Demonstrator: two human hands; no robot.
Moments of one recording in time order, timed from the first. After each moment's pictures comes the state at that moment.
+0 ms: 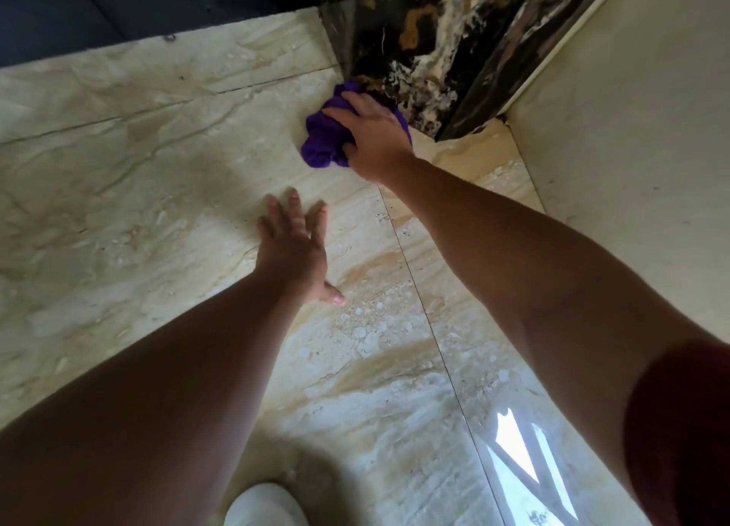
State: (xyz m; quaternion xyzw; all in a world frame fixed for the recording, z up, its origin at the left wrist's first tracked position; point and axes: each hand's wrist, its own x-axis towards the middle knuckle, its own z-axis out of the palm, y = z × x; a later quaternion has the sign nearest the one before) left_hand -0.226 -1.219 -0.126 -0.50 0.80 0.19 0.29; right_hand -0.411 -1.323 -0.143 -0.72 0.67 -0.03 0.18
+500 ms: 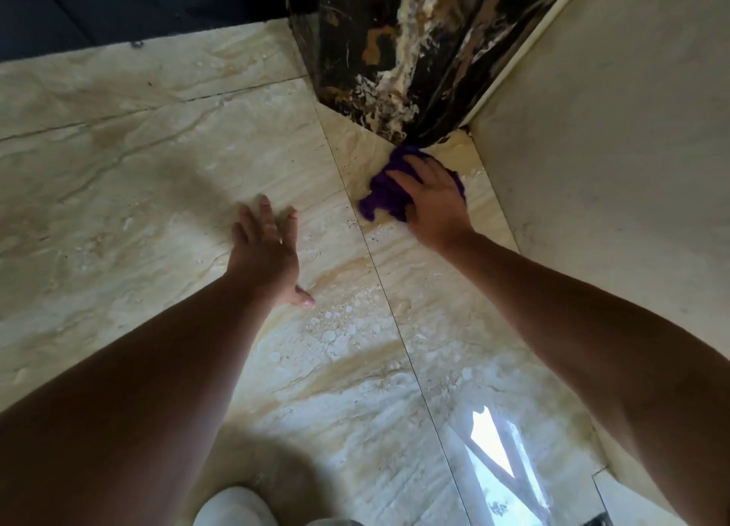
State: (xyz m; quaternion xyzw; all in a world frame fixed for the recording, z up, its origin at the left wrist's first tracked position) left_hand -0.230 -1.219 -0.125 -0.50 0.79 0.20 0.29; right_hand -0.502 -1.201 -0.141 -0.68 0.73 -0.03 0.13
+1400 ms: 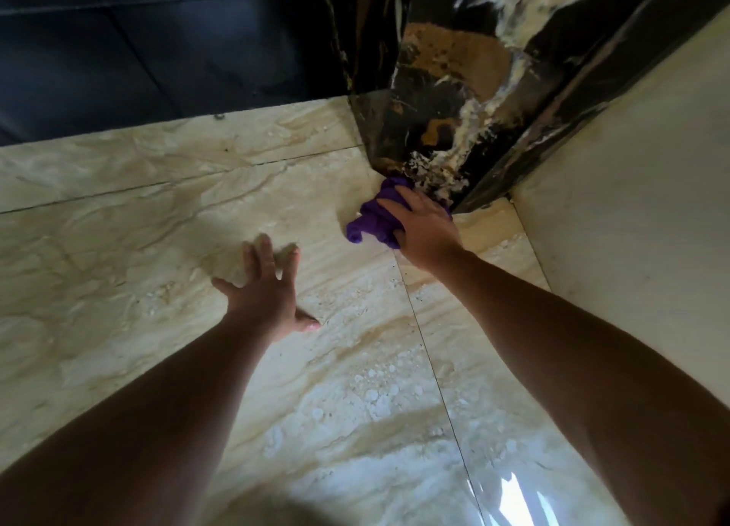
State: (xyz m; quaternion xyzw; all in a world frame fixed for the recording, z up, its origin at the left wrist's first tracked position) left_hand -0.168 -1.257 -0.123 -0.60 0.73 0.25 0.22; right_hand -0.444 -1.287 -0.131 -0.70 0.69 0.03 0.16
